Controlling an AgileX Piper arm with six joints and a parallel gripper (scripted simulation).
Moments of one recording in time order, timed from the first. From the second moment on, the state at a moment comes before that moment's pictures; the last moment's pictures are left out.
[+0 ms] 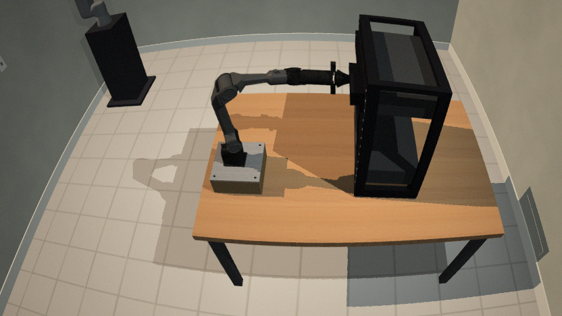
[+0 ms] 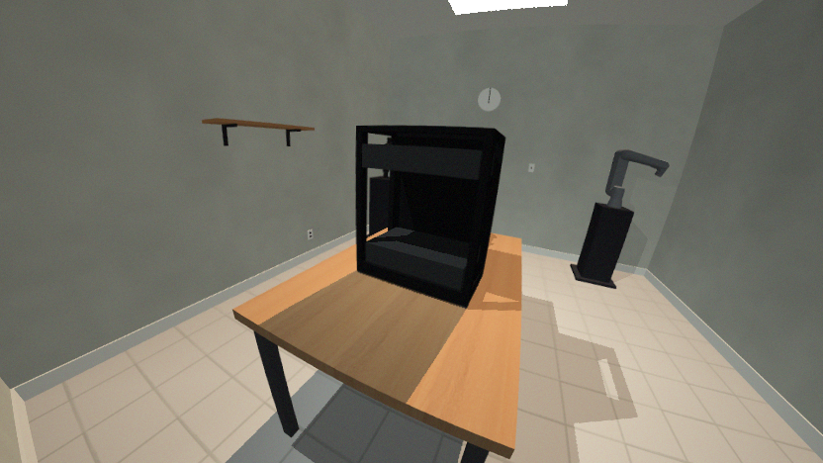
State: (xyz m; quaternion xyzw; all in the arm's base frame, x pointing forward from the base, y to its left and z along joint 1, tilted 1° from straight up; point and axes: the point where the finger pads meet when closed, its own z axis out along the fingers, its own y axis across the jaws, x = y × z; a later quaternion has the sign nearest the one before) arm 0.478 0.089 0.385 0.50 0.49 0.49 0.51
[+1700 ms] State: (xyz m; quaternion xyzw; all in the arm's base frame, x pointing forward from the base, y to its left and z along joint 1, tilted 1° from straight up) arm 0.487 0.089 0.385 0.50 0.49 0.49 0.52
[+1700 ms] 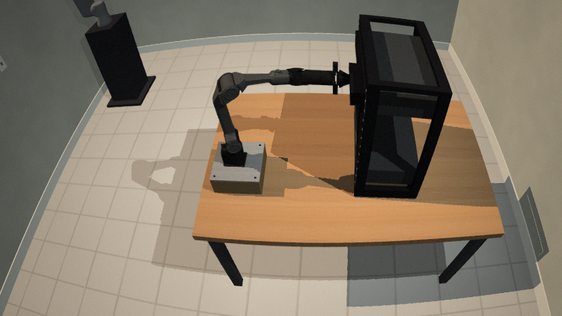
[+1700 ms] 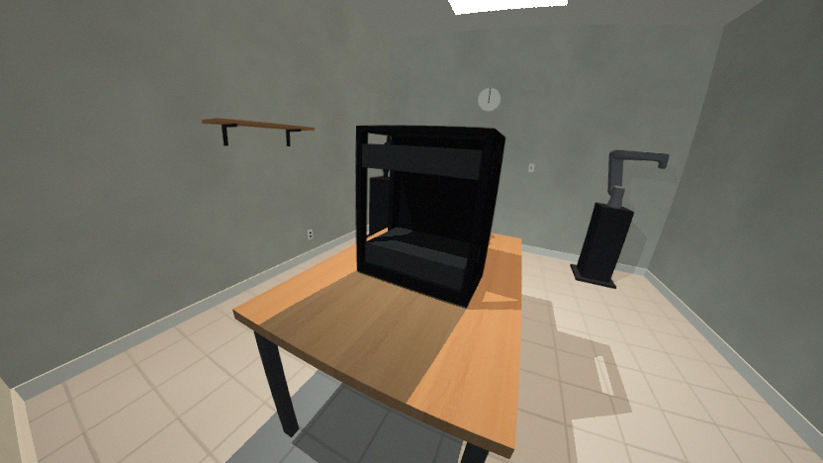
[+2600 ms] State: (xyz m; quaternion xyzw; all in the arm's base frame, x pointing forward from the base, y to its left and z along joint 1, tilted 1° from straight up) arm 0.491 0.089 0.385 0.50 0.49 0.50 0.52
